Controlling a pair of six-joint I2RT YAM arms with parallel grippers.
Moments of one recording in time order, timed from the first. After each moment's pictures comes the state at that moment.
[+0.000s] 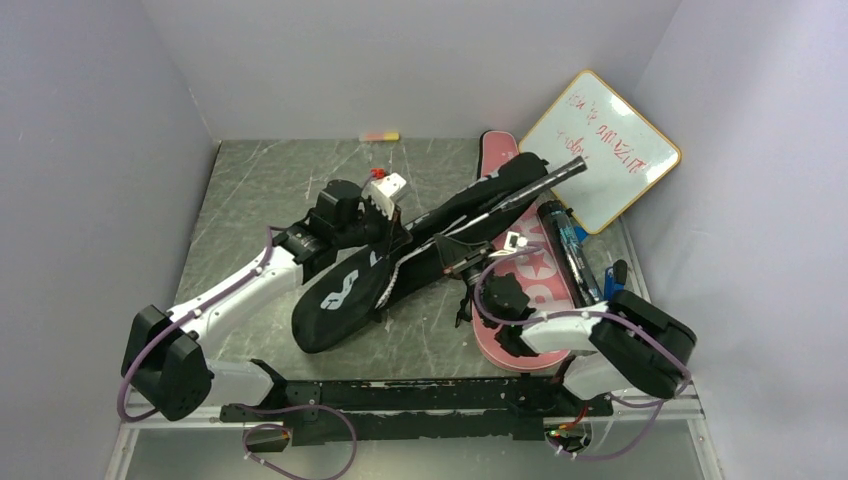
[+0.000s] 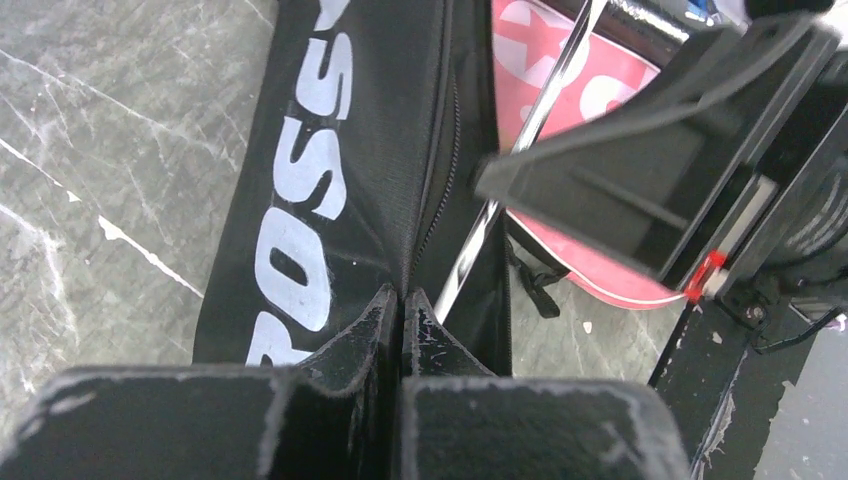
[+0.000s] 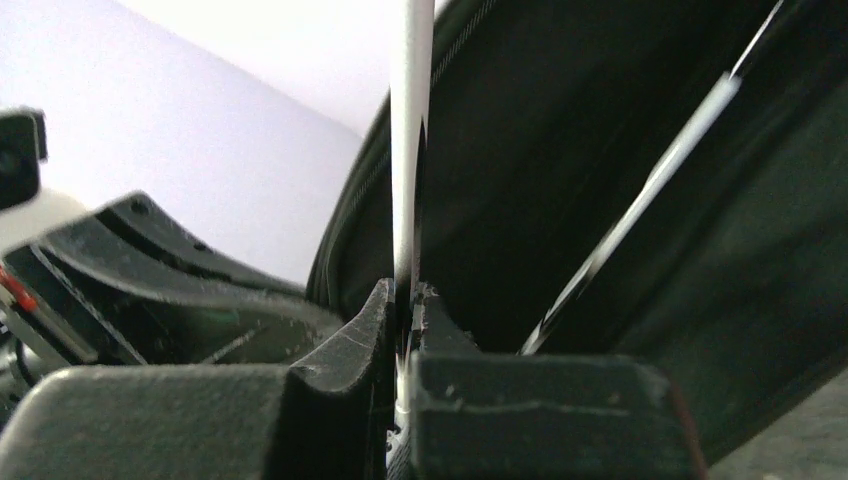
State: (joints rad) left arm -0.64 1.30 1.02 -0.15 0.36 -0.09; right arm 0.90 1.35 0.30 1.22 0.54 0.94
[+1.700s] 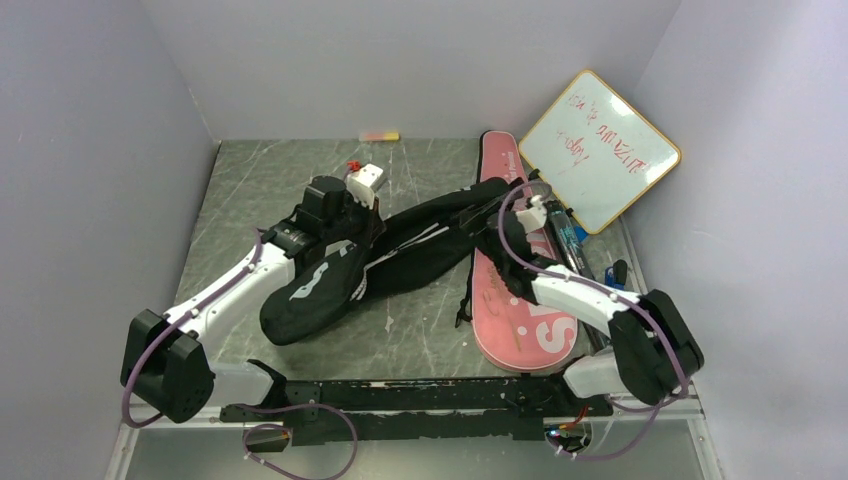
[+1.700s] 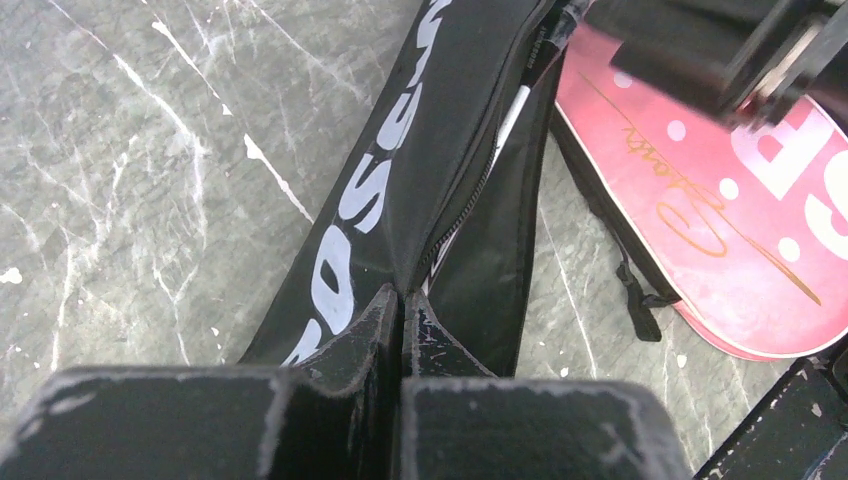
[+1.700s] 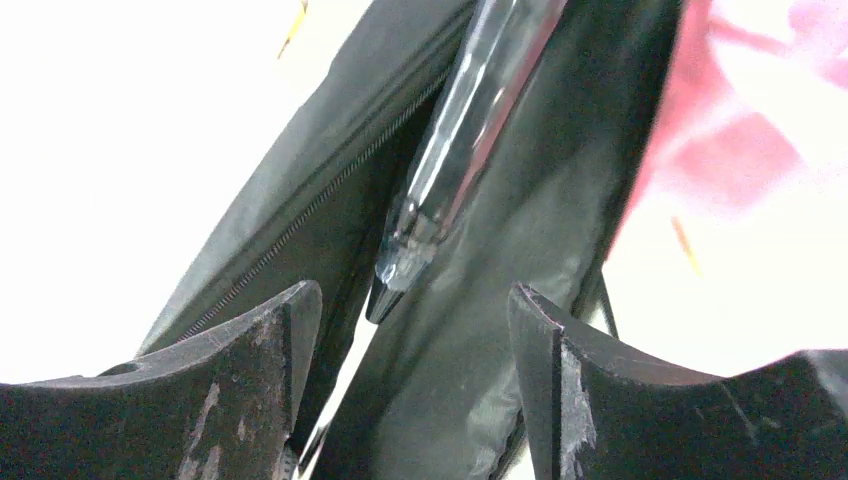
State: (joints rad) left arm -0.53 1.29 1.00 -0.21 0.21 -0.11; right arm 0.59 1.37 0.66 0.25 0.42 1.13
